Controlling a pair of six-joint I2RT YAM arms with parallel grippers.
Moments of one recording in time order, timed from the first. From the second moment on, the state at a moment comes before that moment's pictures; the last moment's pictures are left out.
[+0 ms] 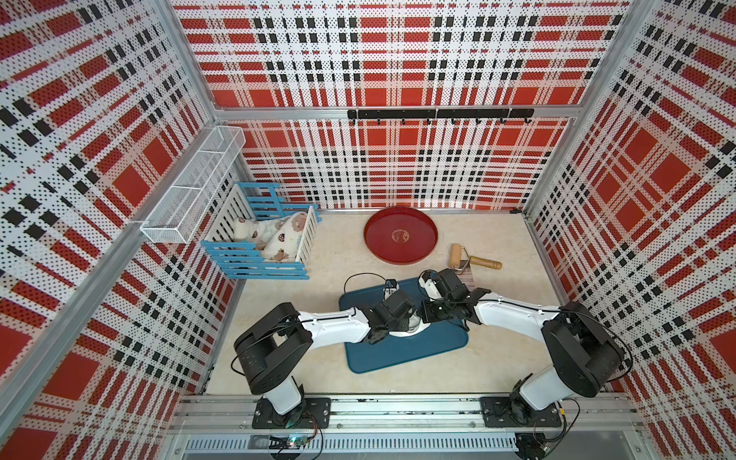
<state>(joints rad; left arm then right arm) -0.95 1.66 0.85 -0.16 -0.20 -0.83 0.64 1.57 0.80 -0.26 -0.25 0.44</state>
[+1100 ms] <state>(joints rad) -0.98 1.67 0.84 -0.13 -0.26 -0.87 0.64 1.56 0.79 -0.24 -0.24 0.45</state>
